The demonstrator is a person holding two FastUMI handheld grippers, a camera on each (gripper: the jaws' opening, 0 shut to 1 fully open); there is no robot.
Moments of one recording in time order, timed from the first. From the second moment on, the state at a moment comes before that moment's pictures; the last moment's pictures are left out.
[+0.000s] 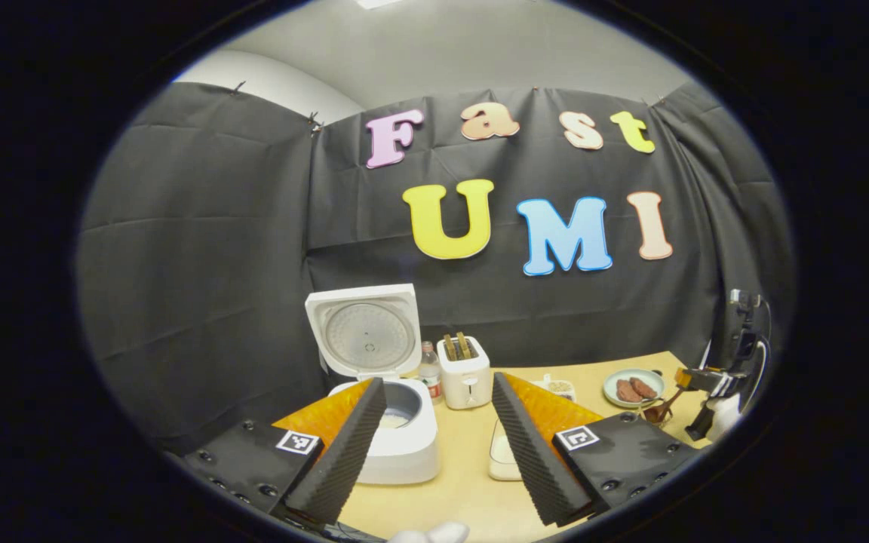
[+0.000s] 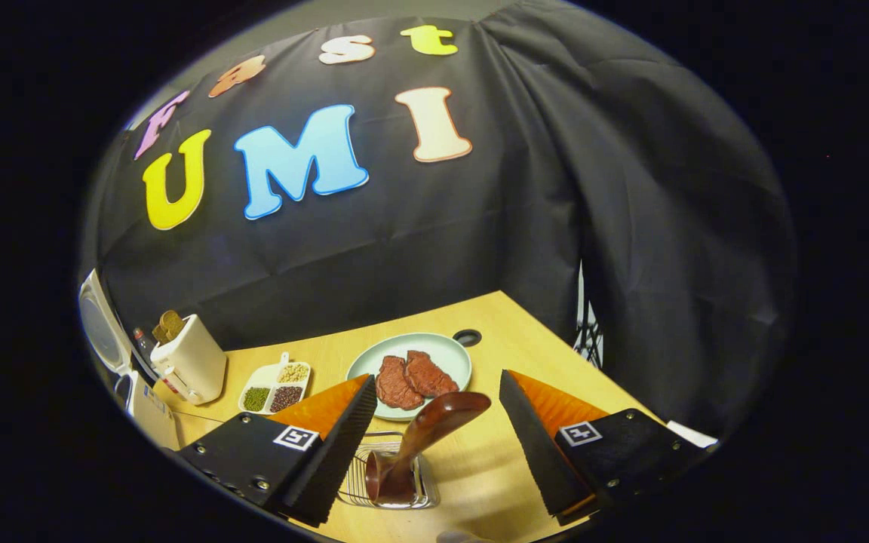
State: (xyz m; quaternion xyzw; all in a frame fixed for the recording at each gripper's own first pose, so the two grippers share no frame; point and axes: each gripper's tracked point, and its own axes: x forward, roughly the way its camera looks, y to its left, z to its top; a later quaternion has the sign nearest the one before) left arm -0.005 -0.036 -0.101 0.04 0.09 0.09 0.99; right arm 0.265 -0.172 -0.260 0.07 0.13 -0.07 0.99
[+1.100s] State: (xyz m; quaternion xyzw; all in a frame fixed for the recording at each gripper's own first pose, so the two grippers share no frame) left arm 0.102 0.066 -0.002 0.02 0.04 0.07 1.00; right arm 0.037 -0.031 -0.063 0.04 0.05 0.04 1.00
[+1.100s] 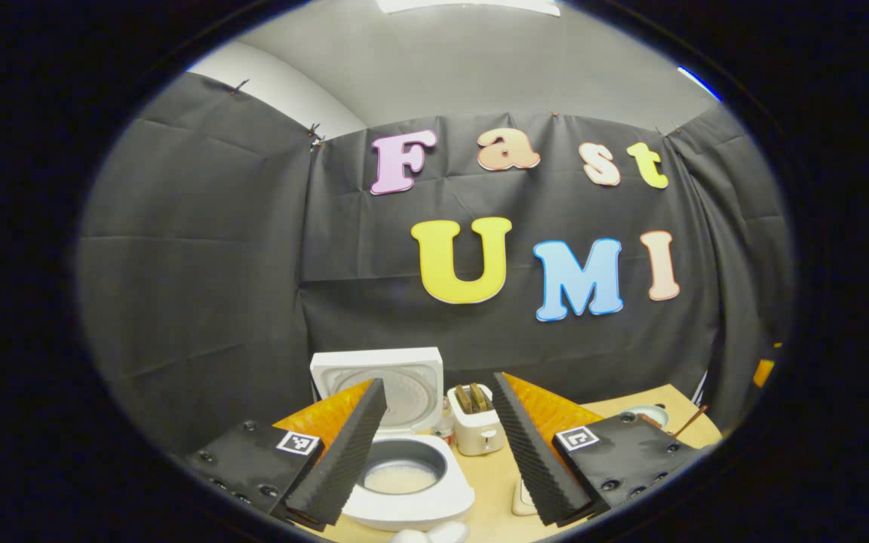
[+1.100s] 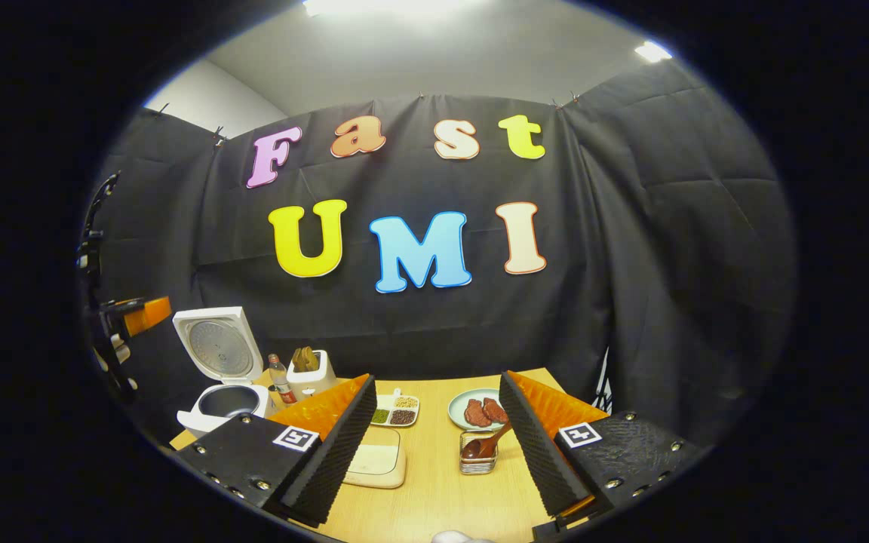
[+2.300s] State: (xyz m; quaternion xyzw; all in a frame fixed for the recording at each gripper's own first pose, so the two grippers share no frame) left arm 0.382 0.221 -0.110 0.00 0.24 0.17 0.95; right arm 0.059 0.017 -0.109 0.03 0.14 0.05 0.99
